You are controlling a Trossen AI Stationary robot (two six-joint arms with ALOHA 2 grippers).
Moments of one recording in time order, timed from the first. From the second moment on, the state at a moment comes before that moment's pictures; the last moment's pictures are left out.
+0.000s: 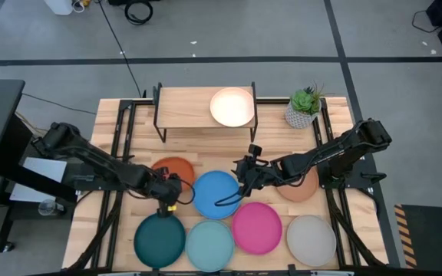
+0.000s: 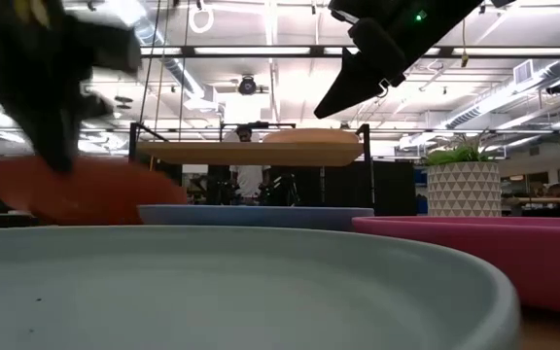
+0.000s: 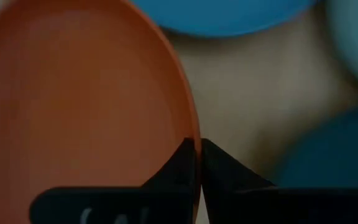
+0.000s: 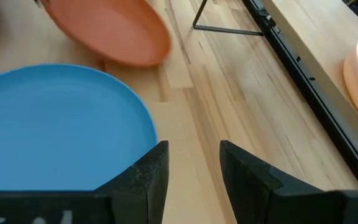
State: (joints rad) left arm -0.43 1.36 0.83 -0.71 -0.14 -0.59; right arm 0.27 1.58 0.99 -0.18 0.63 0.14
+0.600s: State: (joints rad) left arm -0.23 1.26 1.45 -1.03 -0.49 -0.04; right arm 0.32 1.58 0.99 -0.22 0.72 0.16
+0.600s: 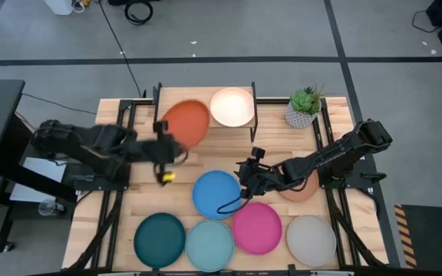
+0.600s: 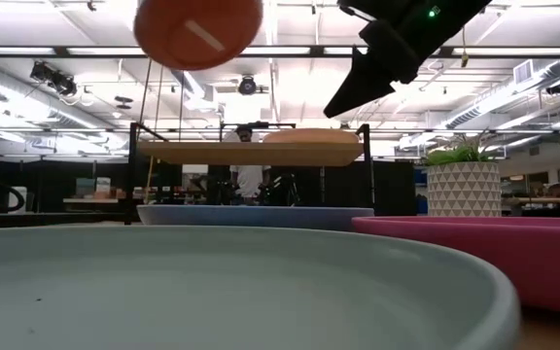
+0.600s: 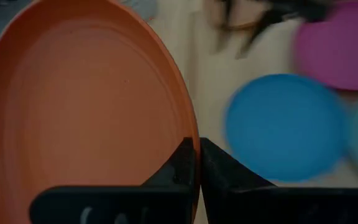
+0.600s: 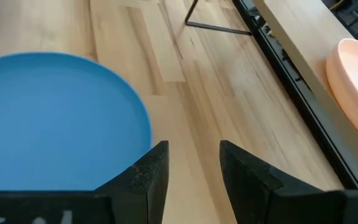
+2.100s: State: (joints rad) left arm 0.34 1.57 1.40 -1.04 -0.29 0.34; right arm 0.33 1.56 0.99 -0.20 0.71 0.18
